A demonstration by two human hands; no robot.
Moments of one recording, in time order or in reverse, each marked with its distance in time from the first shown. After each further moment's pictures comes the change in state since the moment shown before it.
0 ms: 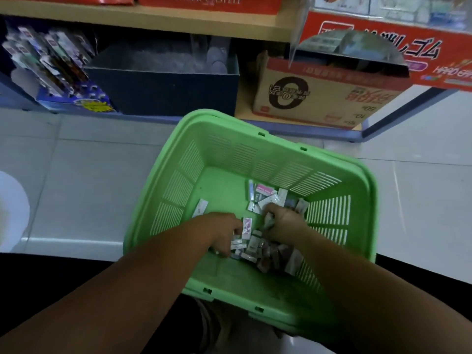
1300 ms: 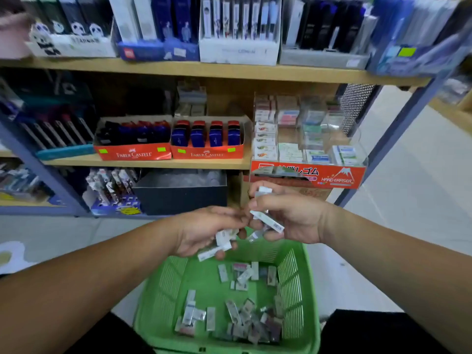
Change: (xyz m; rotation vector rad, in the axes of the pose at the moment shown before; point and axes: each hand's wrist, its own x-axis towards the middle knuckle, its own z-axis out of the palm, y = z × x) left_hand -0.234 0.095 -0.143 -1.186 0.329 0.300; right_hand -0.218 -0.109 -0.198 1.051 -0.227 -0.549
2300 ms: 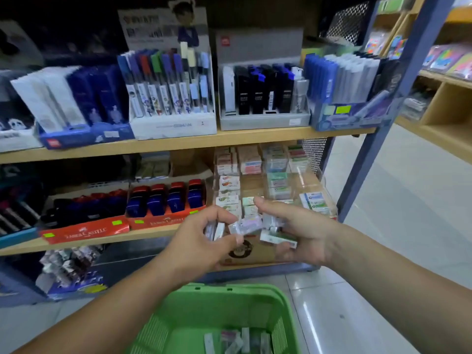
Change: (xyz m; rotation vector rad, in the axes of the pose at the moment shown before) left_hand 0.050 0.108 0.039 0.463 0.450 0.505; right_hand -0.016 -0.078 -0.089 0.220 0.317 0.009
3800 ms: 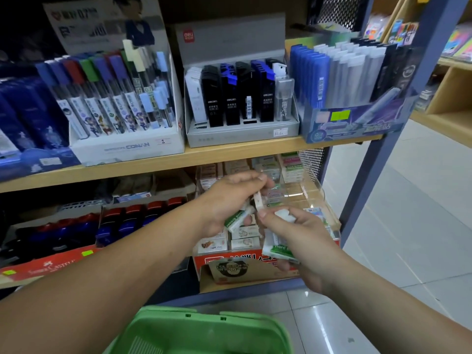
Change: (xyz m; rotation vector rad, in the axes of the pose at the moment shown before) left_hand 0.150 0.049 0.047 -0.302 -0.249 -0.095; right_hand 0.037 -0.003 -0.036 -0.002 0.272 -0.369
